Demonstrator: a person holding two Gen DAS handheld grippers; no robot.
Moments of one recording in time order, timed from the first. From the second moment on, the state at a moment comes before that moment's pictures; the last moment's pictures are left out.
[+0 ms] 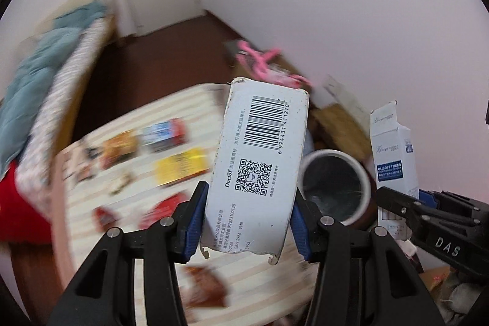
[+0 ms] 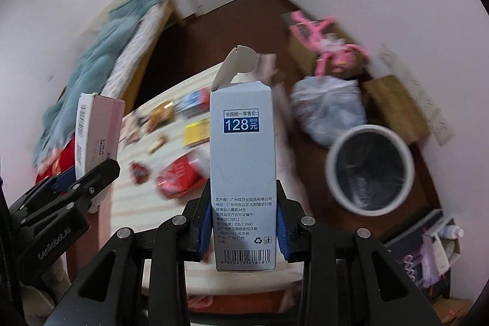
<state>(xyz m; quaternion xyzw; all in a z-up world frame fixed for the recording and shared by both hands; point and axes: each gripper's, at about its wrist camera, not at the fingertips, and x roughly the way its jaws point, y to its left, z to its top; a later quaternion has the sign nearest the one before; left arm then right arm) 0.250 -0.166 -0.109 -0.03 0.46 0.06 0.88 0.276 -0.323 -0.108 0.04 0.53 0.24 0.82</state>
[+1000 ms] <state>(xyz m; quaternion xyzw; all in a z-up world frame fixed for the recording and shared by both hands) 0.450 -0.305 -0.334 0.02 0.67 -0.04 0.74 0.452 -0.513 -0.389 0.15 0.70 0.07 0.70</state>
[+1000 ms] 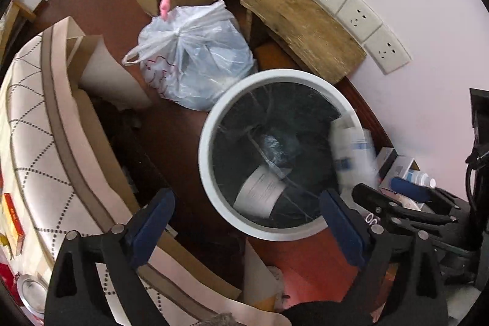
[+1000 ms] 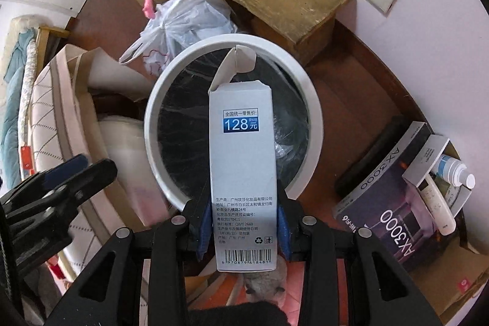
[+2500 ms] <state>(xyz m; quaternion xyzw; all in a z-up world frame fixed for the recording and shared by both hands) 0.268 -0.212 -0.125 -0.03 0.49 0.04 0.87 0.320 -0.479 -0.130 0.10 0.51 0.09 0.85</state>
